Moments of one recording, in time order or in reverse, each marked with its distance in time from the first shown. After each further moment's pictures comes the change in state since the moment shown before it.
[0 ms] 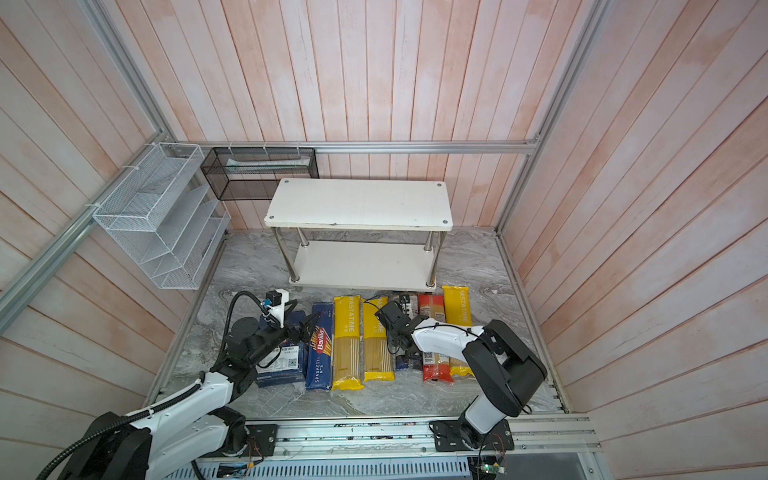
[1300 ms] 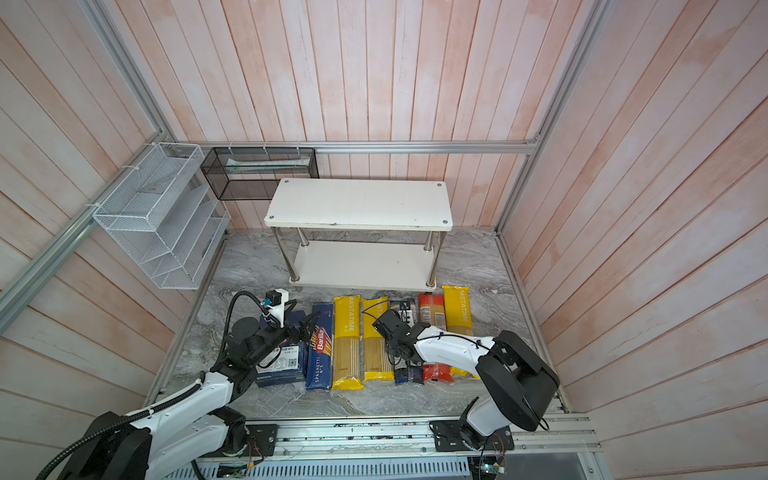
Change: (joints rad) left arm -0.005 0.000 0.000 0.000 -0.022 0.000; right arm 0.079 -0.074 -0.021 -0.097 0.020 0.085
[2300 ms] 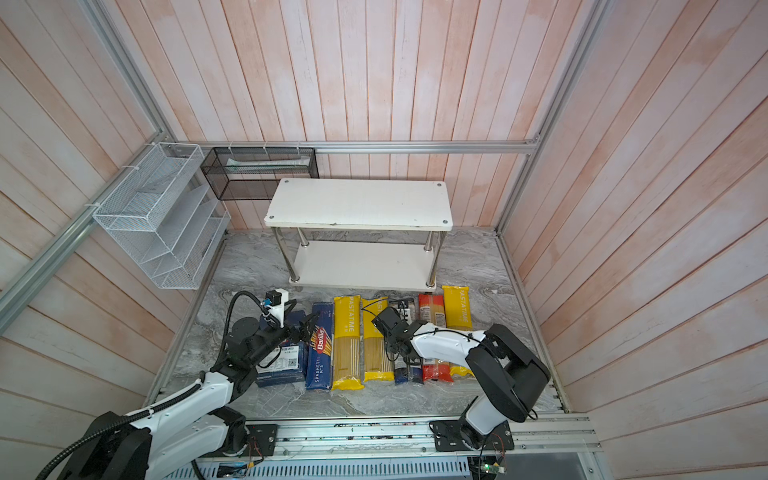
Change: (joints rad) left arm 0.000 0.000 0.000 0.000 0.000 0.000; right arm -0.024 0.055 0.005 0.063 -0.032 -0.023
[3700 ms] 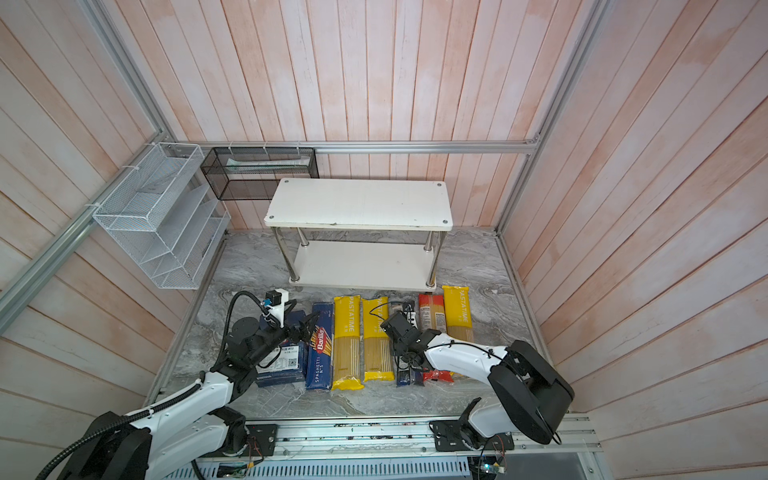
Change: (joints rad) left arm 0.000 0.000 0.000 -0.001 0.000 0.000; right arm -0.005 -0.166 -0.127 0.089 -0.051 -0.011
